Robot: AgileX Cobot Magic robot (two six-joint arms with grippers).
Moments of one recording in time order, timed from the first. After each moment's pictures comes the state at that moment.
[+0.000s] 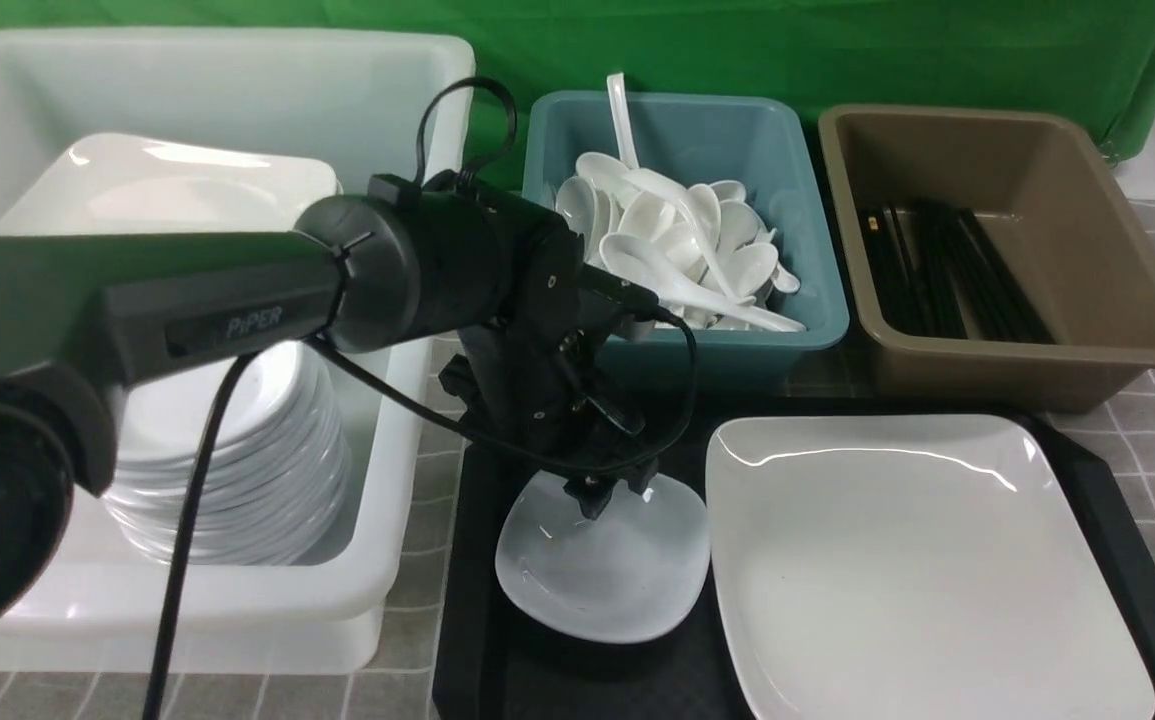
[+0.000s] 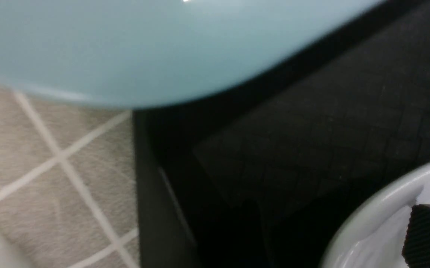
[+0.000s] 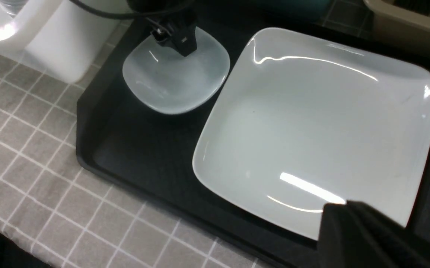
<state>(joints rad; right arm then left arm) 0.29 0.67 -0.94 0.23 1.02 -0.12 -0.59 2.07 -1.50 0.00 0.82 0.00</state>
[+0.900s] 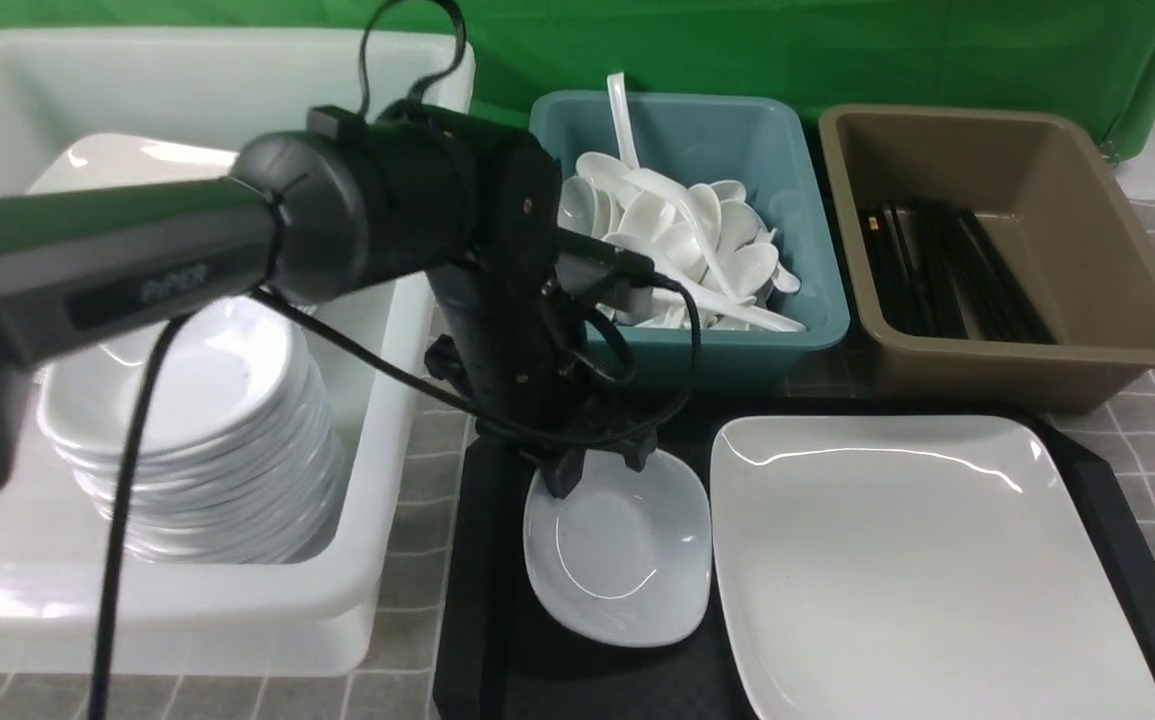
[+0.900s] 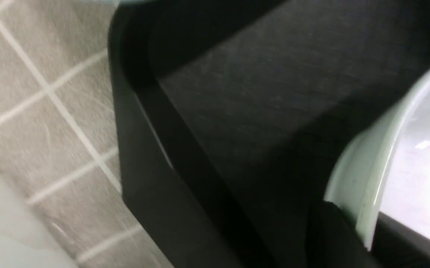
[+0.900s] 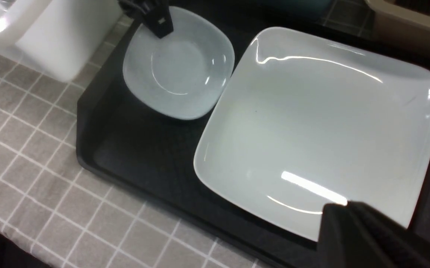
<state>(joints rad) 0.29 0.67 -0.94 0.23 1.02 -0.12 -0.57 1.94 -1.53 -0.11 1.01 0.05</state>
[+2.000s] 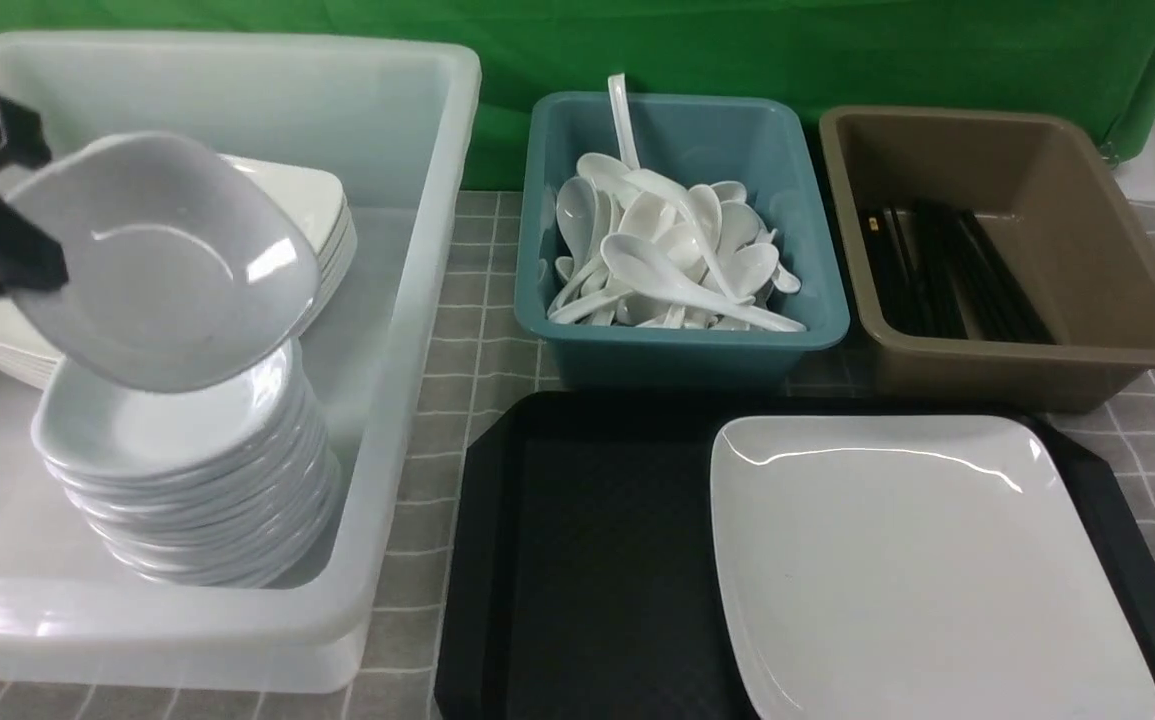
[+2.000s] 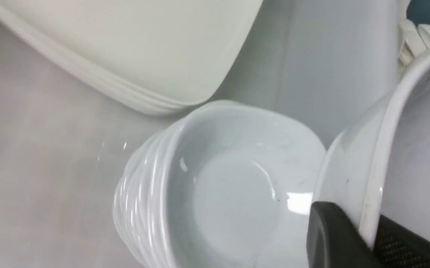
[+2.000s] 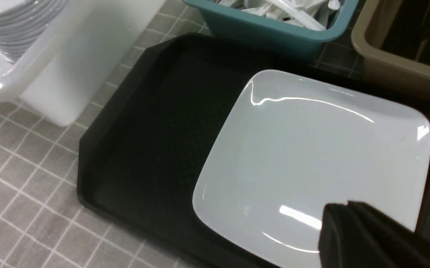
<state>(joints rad) 0.29 0.67 -0.94 0.23 0.93 -0.12 0.23 1.19 -1.06 -0.49 0.92 0.01</state>
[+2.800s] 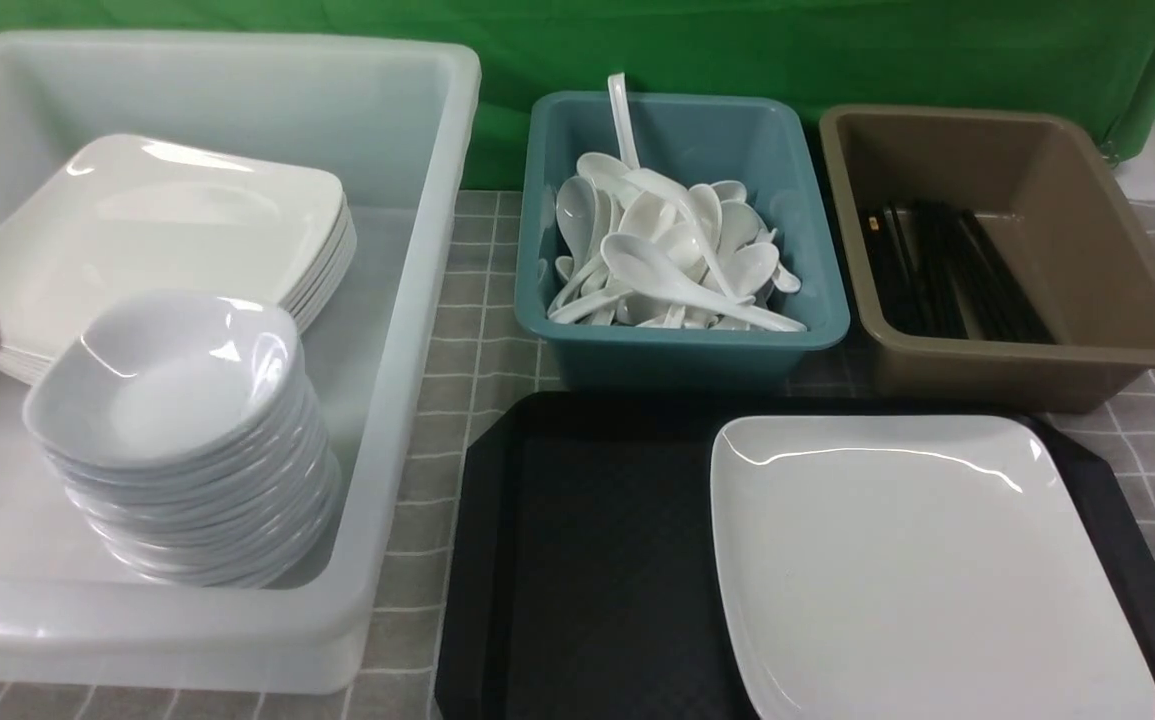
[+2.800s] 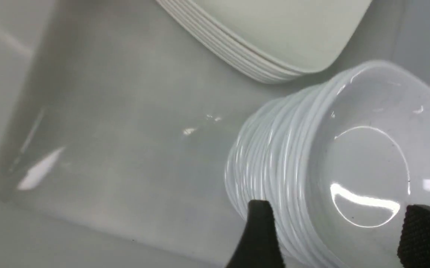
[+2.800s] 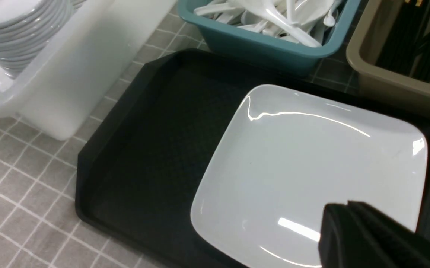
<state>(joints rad) 0.29 0.67 -0.94 0.23 0.90 -0.13 0.28 1.19 -1.17 -0.24 1.09 -0.04</state>
